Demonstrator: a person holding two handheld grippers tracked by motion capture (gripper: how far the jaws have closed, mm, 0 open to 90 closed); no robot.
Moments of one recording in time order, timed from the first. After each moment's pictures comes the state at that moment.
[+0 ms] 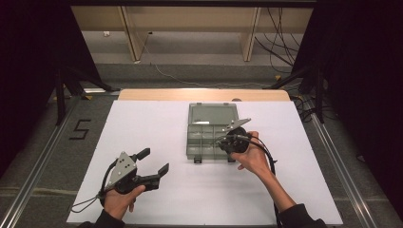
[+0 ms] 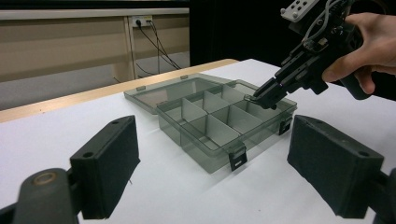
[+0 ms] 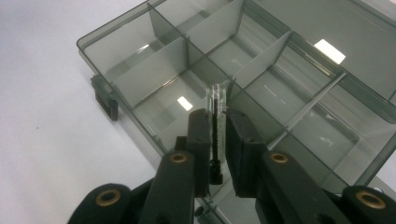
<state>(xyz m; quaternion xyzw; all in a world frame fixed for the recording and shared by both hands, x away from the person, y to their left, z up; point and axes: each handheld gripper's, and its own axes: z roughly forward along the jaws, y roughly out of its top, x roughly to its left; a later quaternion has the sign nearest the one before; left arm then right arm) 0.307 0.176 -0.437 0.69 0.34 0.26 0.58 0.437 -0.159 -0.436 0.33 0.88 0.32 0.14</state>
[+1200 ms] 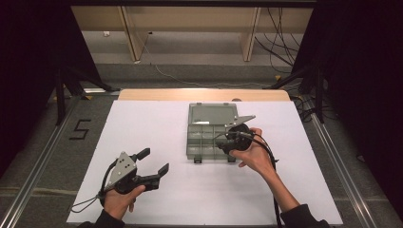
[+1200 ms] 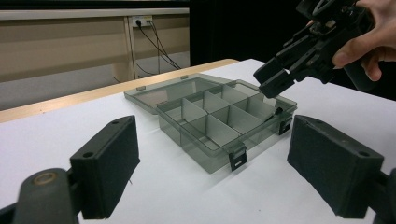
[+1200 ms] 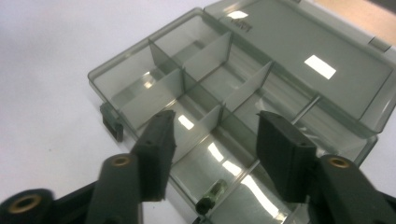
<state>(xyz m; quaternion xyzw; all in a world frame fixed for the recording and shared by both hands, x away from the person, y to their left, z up) 0.307 0.176 -0.437 0.69 0.34 0.26 0.58 0.432 -0.161 -0.418 0.35 0.86 0.34 0.15</state>
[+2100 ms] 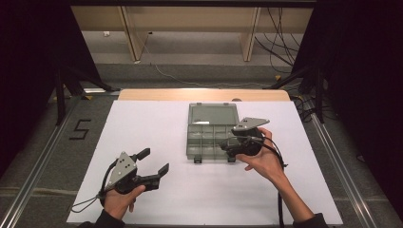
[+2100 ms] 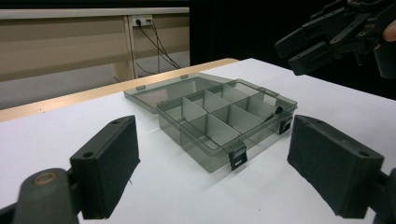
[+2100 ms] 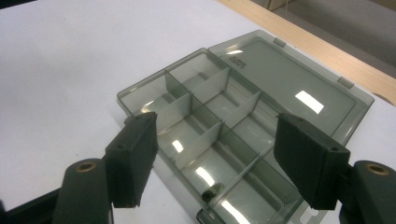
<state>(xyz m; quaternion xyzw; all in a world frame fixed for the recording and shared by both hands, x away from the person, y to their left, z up) 0.308 0.176 -0.437 0.70 0.34 0.26 0.58 0.405 -0.179 -0.392 0.31 0.85 0.40 0.18</state>
